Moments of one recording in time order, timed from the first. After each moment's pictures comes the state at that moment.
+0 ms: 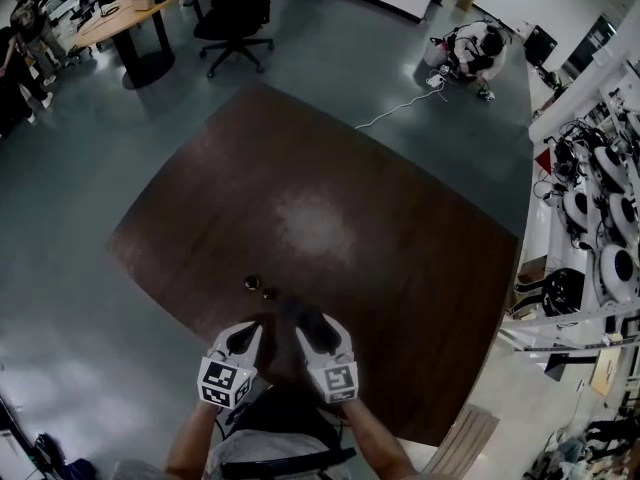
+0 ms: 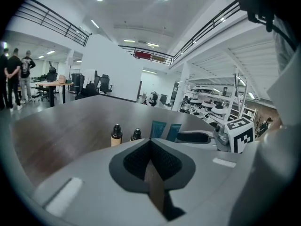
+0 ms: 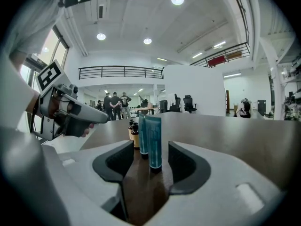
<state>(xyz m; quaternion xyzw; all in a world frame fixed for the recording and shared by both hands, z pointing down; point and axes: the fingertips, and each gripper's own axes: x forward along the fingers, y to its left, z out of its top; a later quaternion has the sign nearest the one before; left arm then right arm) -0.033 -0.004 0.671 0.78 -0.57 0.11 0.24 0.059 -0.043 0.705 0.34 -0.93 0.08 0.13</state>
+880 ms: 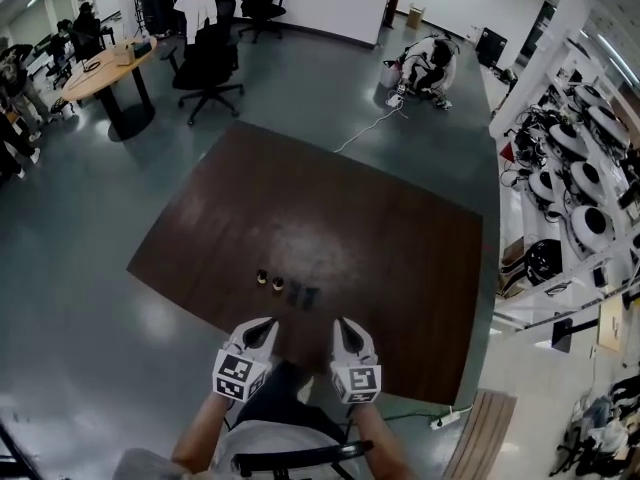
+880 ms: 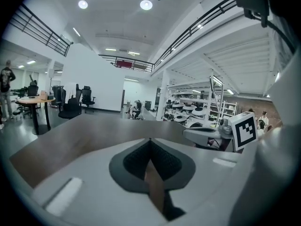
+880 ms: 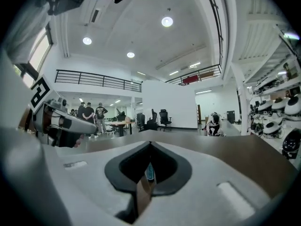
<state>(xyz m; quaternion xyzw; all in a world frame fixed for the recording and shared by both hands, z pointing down) -0.007 0.038 0.572 0.85 -0.49 0.10 0.16 0.127 0.009 0.591 0.50 -0.86 0.07 0.06</state>
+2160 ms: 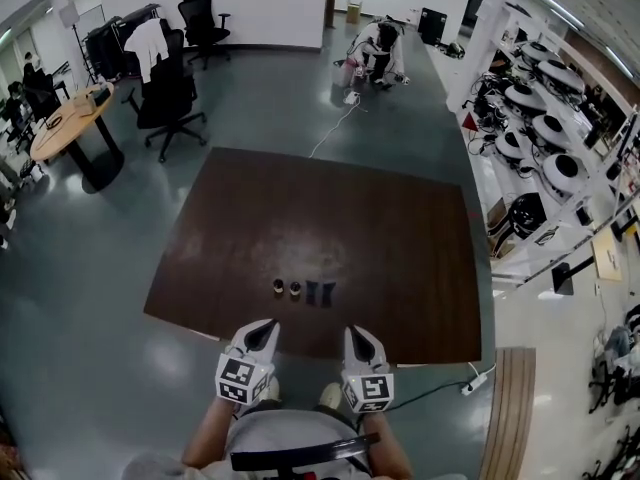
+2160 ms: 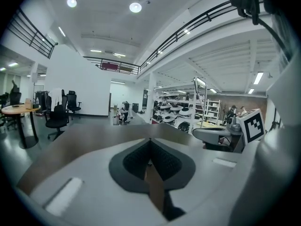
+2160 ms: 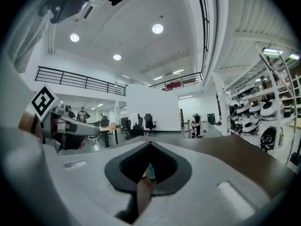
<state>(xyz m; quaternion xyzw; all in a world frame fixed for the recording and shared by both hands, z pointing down) -0.069 0.044 0.523 0.89 -0.42 0.11 0.12 0.087 0.066 0.539 0.60 -0.80 0.07 0.03</state>
